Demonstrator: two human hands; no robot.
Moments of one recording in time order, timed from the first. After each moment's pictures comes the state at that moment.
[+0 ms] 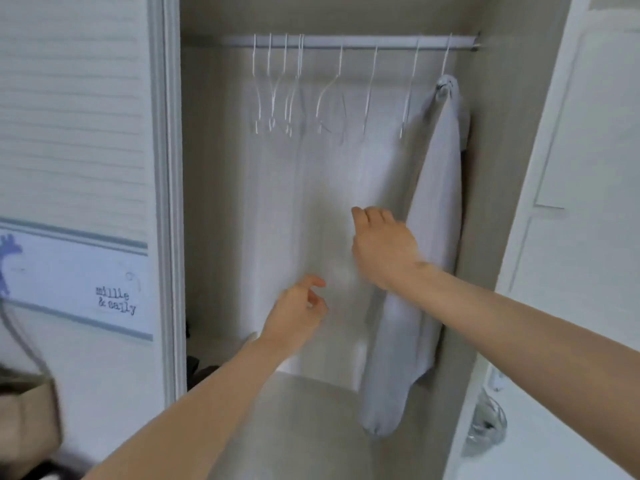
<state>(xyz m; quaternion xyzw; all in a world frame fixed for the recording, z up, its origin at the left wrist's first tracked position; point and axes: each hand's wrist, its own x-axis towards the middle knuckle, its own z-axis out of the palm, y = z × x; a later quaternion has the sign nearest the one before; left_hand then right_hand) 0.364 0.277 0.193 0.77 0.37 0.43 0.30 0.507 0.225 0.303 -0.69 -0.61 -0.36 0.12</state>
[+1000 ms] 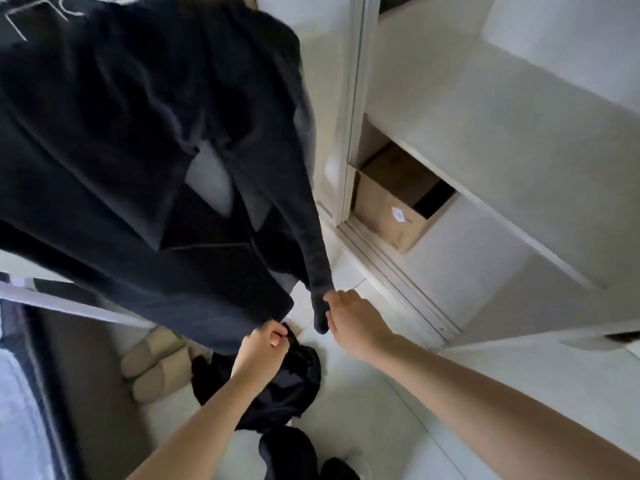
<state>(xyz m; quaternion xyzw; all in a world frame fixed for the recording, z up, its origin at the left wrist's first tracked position) 0.188 -0.010 -0.457 0.41 0.80 0.16 0.41 0.365 0.089 -0.438 -0.44 -0.87 0.23 -0.04</state>
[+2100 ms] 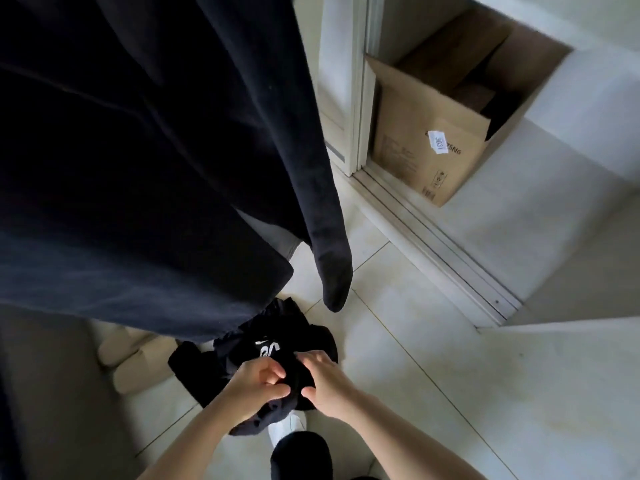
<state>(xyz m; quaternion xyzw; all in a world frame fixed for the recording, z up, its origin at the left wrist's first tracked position) 0.154 -0.067 -0.681 0.35 0.74 0.11 0.56 0.326 -0.014 -0.716 -0.43 -0.71 0.54 -0.11</state>
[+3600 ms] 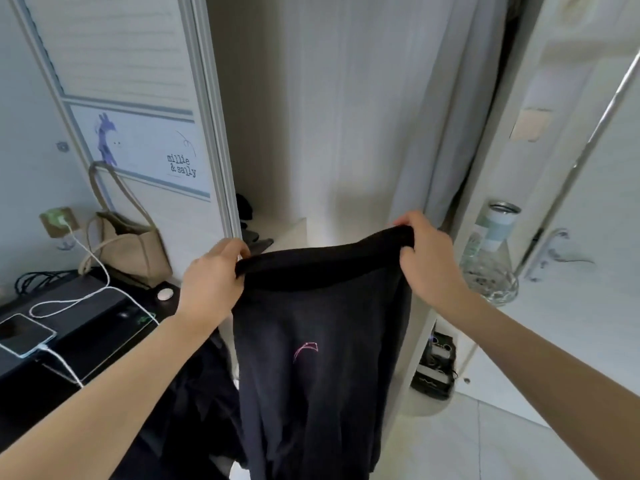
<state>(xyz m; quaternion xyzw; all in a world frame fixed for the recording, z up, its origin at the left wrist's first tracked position) 0.242 0.114 0.071 0.77 0.57 0.30 -0.05 0.553 0.065 0.117 -0.67 -0.63 0.06 0.38</state>
